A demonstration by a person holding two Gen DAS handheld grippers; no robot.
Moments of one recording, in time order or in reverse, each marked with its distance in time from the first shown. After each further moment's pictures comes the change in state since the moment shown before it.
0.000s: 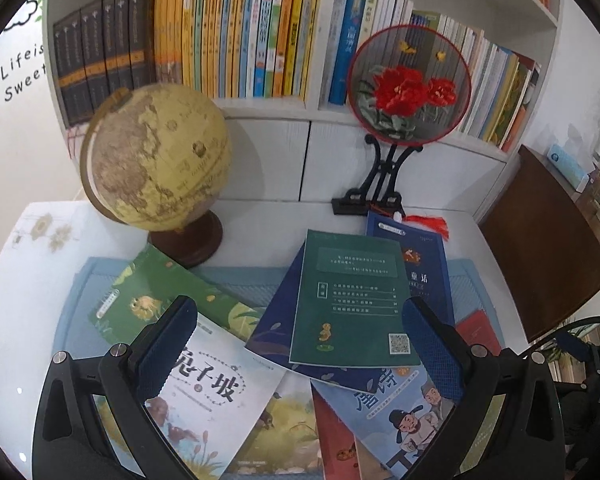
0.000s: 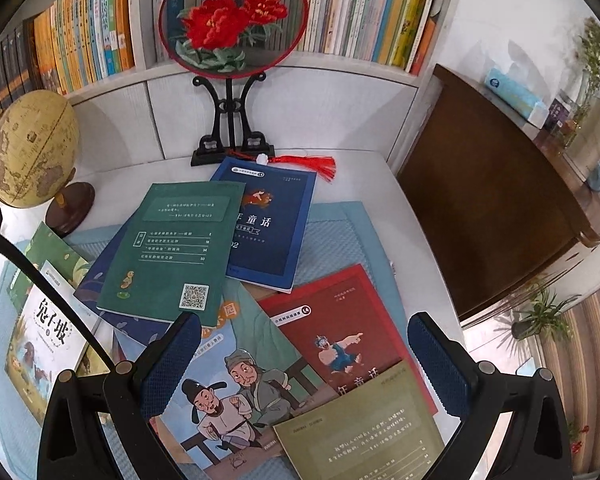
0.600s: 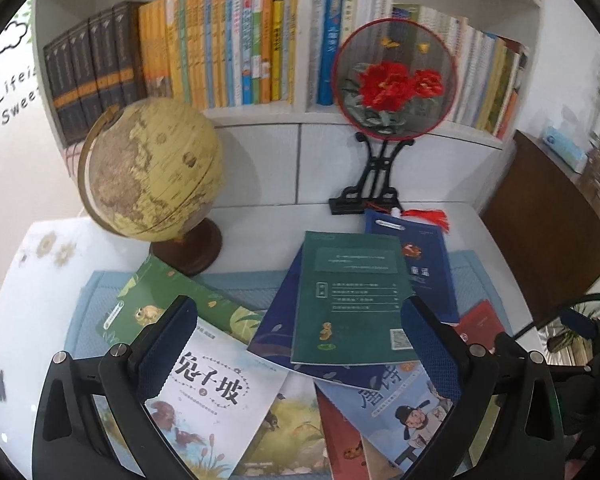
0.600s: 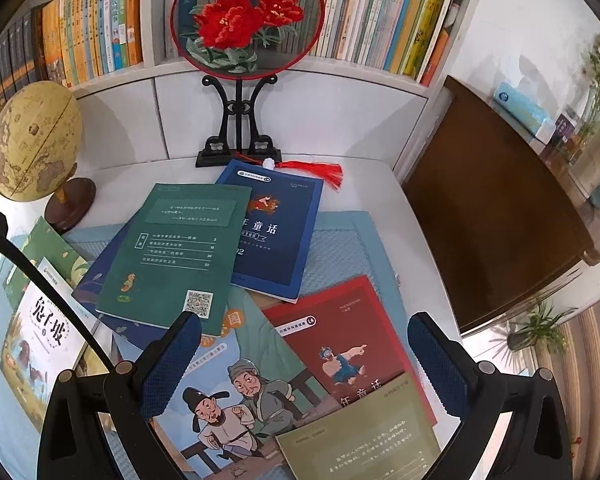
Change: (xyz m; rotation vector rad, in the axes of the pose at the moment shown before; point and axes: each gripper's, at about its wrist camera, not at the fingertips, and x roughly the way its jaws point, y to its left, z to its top) left arm -0.011 -0.018 -0.002 0.083 -0.030 0.022; right arm 0.000 0.010 0.005 -0.033 -0.019 -0.004
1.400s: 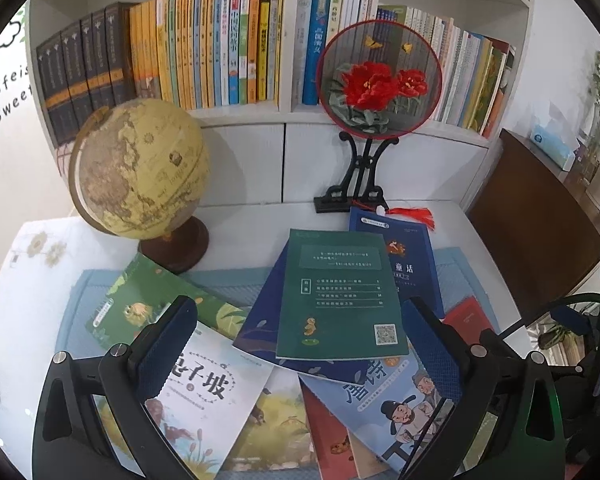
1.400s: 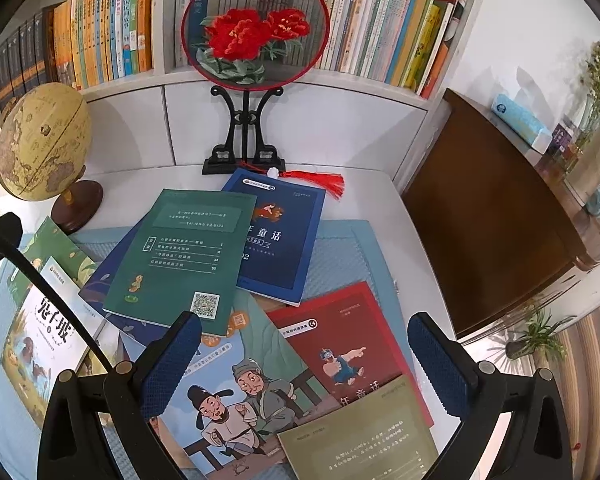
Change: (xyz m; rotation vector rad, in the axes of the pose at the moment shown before) left arm 0.001 -0.004 -0.006 -0.012 0.012 -0.043; right arm -0.010 0.004 -0.003 -0.017 -0.034 -0.003
